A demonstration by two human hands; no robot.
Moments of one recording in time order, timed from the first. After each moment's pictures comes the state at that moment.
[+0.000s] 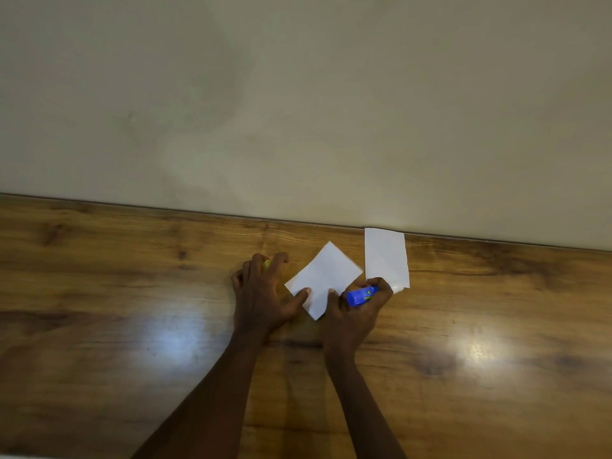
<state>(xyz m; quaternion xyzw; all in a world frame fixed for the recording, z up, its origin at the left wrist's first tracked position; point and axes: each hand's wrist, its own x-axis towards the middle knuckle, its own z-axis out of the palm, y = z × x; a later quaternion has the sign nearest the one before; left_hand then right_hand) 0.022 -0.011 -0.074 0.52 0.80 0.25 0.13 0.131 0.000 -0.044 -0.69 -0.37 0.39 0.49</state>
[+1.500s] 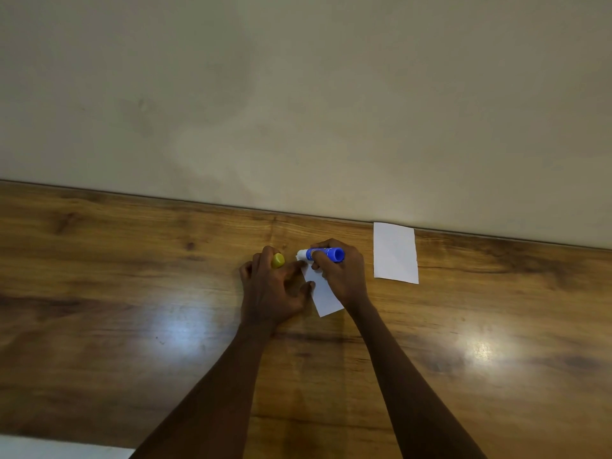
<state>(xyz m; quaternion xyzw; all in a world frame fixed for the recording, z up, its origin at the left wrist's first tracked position) 0.019 -0.013 -0.071 0.54 0.80 0.21 0.15 0.130 0.057 -0.044 -0.50 -0.64 0.49 0.31</state>
